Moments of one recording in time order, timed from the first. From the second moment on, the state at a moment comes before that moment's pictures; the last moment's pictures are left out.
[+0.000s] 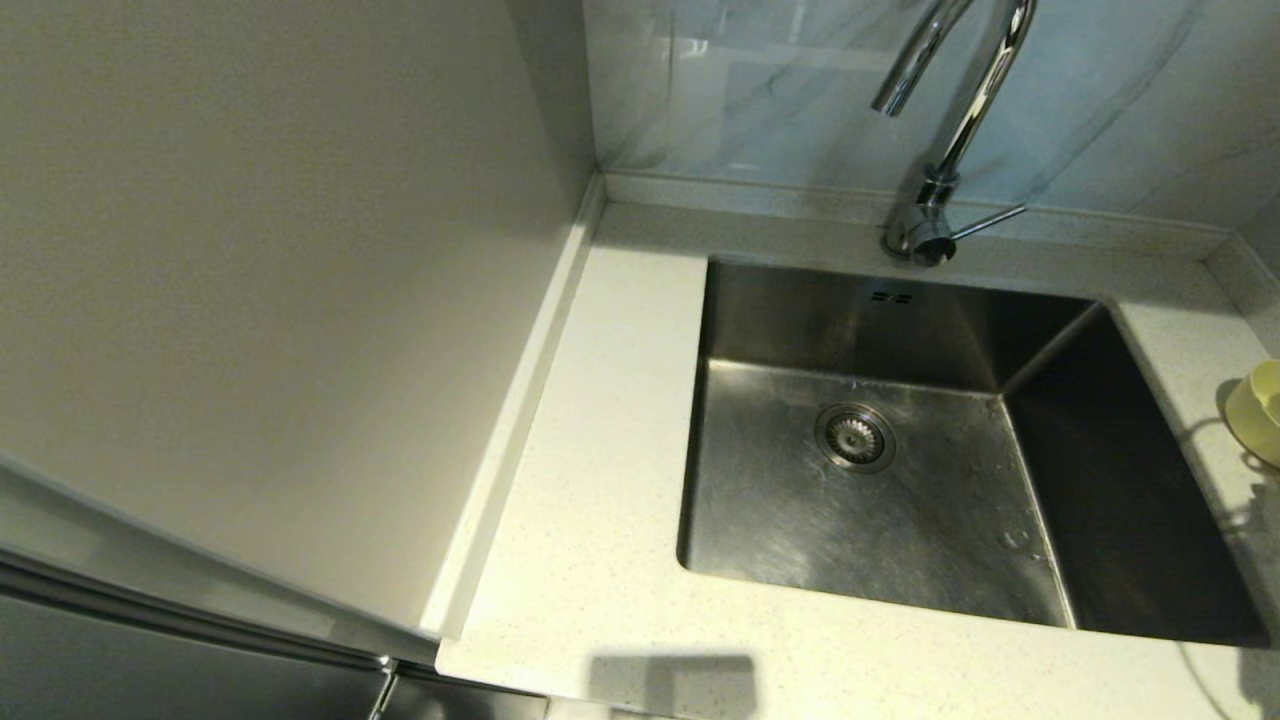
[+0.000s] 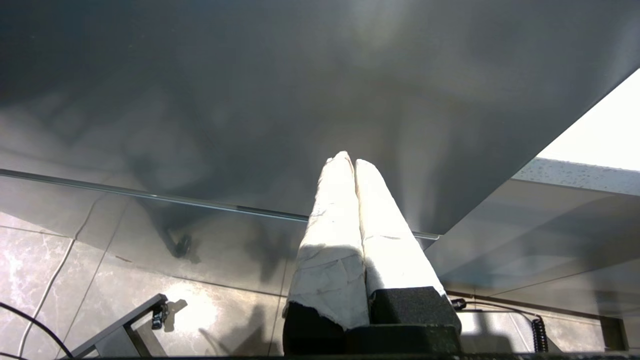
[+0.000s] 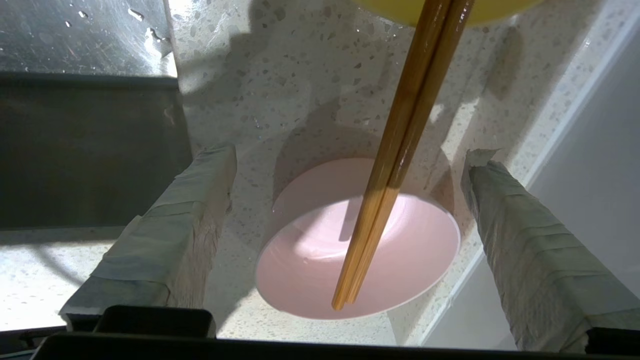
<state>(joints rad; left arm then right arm) 0.00 0.00 0.00 0.00 0.02 -0.02 -0.73 1.89 -1.73 0.98 0.12 -0.55</state>
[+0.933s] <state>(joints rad) 0.00 0.00 0.00 0.00 0.02 -0.02 -0.73 1.95 -1.73 0.91 0.12 -0.55</state>
